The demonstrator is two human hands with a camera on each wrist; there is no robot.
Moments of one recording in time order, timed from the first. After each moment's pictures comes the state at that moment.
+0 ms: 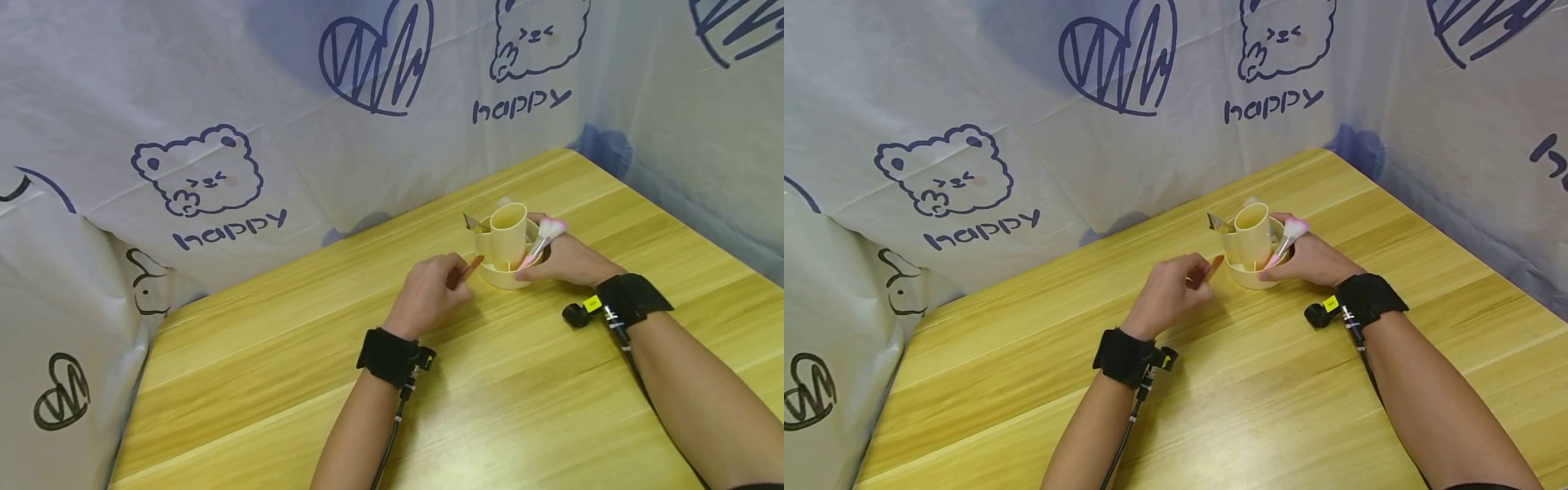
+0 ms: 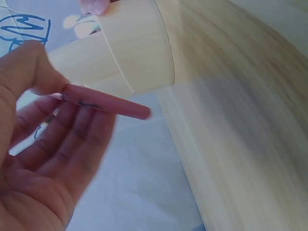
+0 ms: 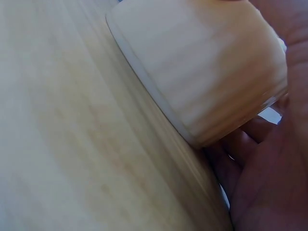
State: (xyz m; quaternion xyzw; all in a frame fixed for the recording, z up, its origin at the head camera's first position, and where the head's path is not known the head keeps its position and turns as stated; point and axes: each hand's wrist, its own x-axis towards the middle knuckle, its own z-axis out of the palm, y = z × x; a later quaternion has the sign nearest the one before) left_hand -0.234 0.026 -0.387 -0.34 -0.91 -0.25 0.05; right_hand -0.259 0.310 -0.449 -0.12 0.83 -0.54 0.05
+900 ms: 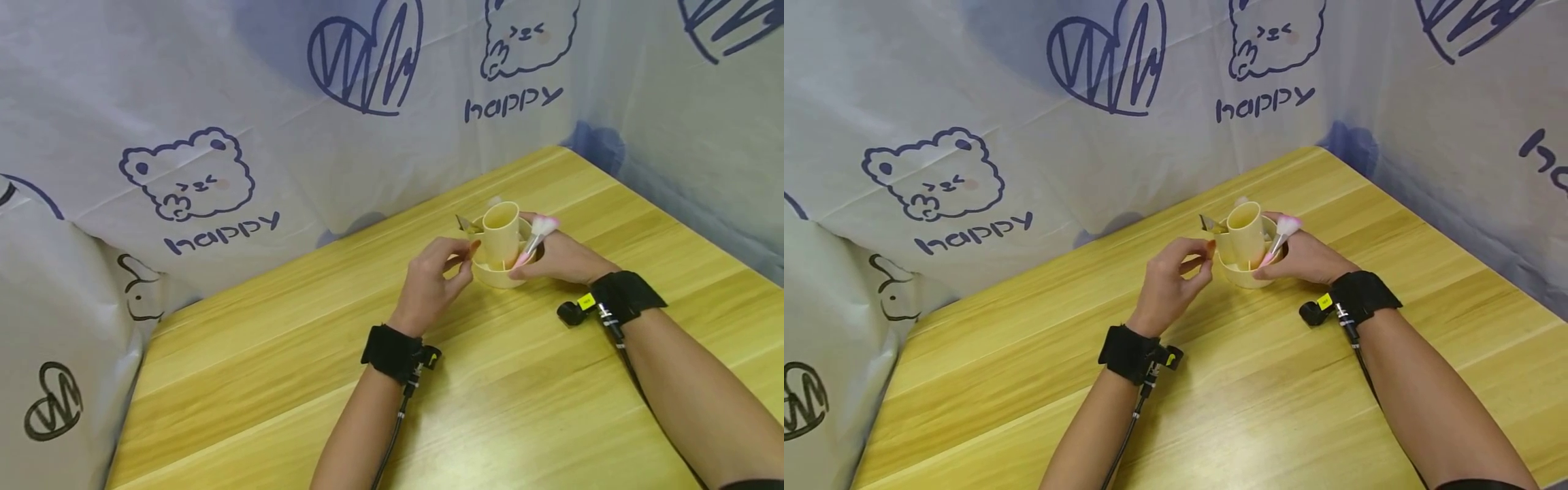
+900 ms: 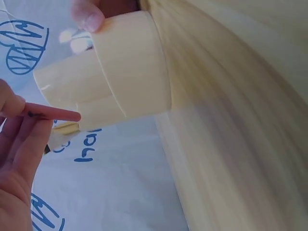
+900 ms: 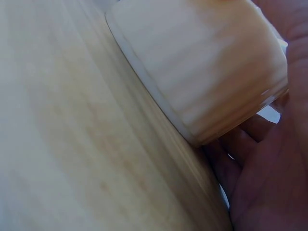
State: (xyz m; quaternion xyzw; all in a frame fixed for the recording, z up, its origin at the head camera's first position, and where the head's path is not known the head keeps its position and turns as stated) left_hand -0.239 0.040 -0.395 -0.43 -0.81 -0.37 0.18; right_hand -0.258 0.311 -0.448 -0.13 0.84 -0.53 0.05
